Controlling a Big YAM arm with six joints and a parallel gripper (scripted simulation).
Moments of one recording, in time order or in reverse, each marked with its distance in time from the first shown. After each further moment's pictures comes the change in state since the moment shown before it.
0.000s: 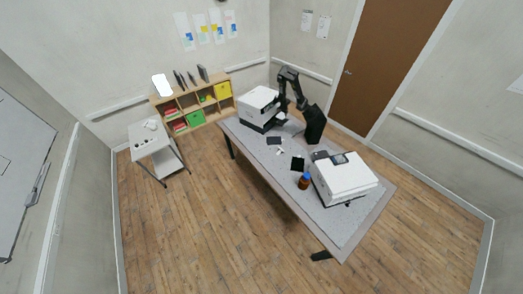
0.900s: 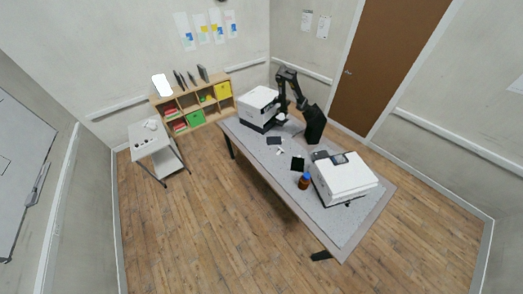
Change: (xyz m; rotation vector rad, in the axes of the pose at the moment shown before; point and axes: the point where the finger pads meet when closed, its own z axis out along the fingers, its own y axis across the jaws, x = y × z) arm -0.001 0.000 0.011 0.001 -0.002 0.003
